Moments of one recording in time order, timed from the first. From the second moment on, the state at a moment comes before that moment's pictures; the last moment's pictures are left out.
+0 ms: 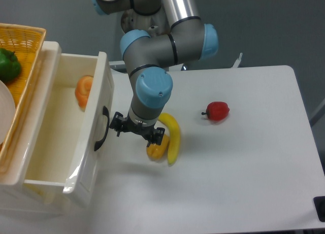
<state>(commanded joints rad) 2.30 -1.91 -1.60 -1.27 1.33 0.57</state>
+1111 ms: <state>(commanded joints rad) 2.19 -1.90 -1.60 -1.26 1.34 0.57</state>
